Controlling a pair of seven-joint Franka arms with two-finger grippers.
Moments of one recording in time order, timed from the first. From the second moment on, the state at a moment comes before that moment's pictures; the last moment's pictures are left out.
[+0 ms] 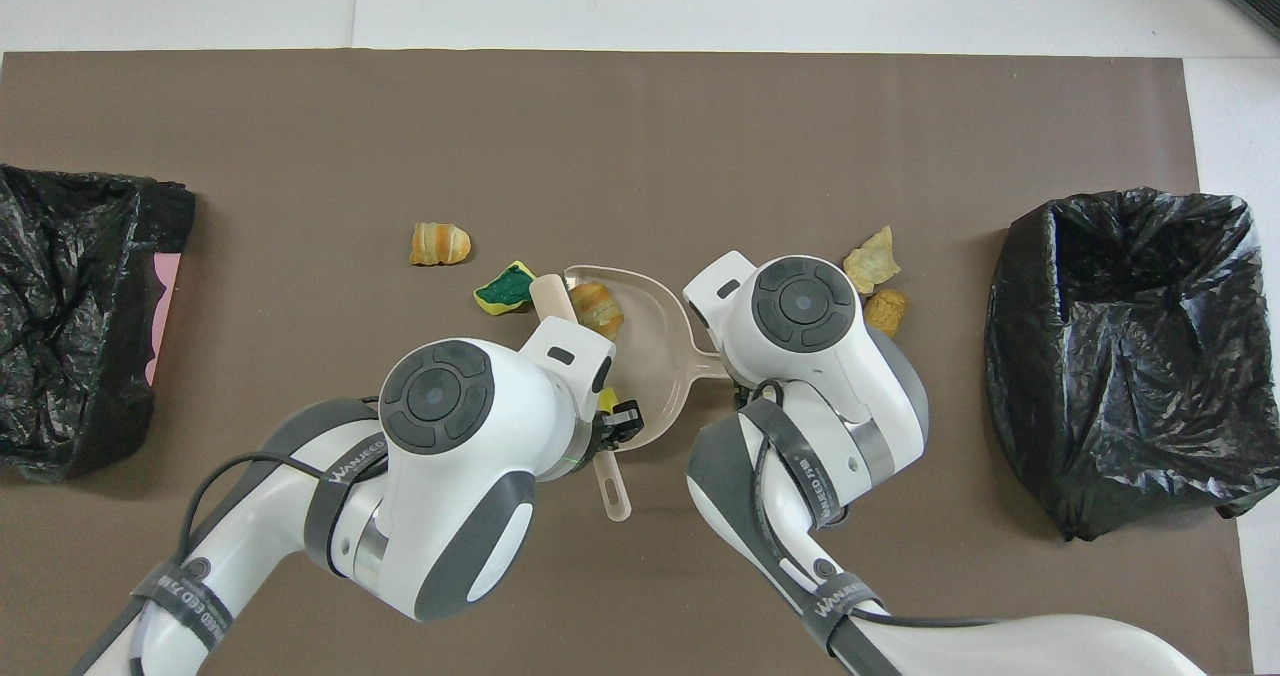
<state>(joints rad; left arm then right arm) -0.21 0.04 -0.47 -2.09 -0.26 2.16 -0.79 0.44 0.25 0.04 -1.96 -0.04 2.14 -0.93</state>
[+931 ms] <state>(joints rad) -0.14 0.21 -0.19 -1.96 0.19 2.02 -0.21 0.44 0.25 0.04 -1.96 -0.04 2.14 -0.92</state>
